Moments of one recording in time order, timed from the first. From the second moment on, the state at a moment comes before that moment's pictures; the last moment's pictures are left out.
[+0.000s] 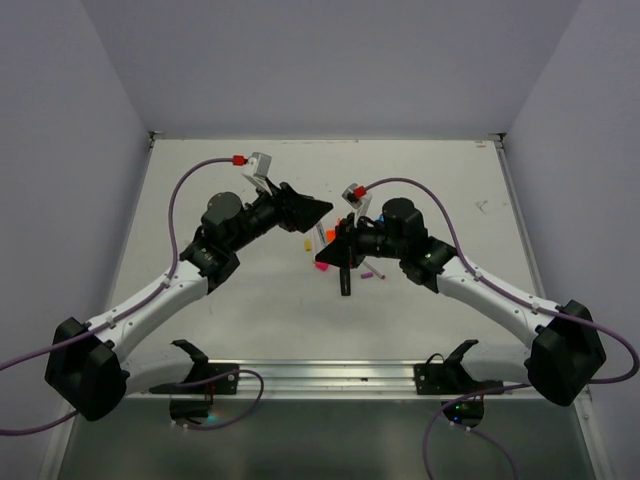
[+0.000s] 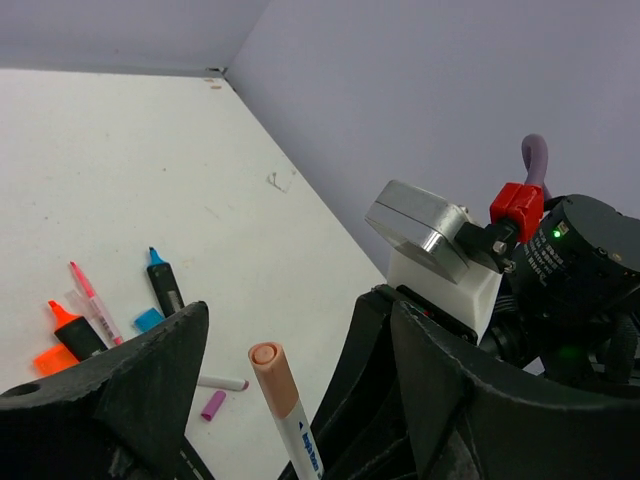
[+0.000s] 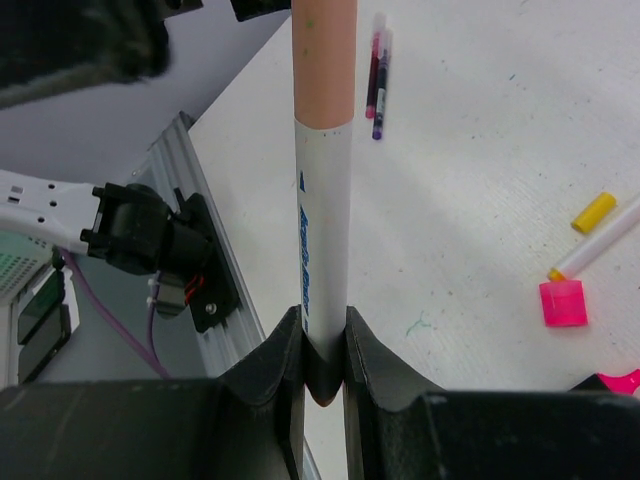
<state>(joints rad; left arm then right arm) -0.59 1.15 0.82 0.37 0.29 -0.66 0.69 1.24 0.85 0.04 -0.54 0.42</state>
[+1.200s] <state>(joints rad) -0.63 1.16 0.83 0.26 0.11 -0.72 0.69 1.21 0.80 0.09 -0.51 0.32</state>
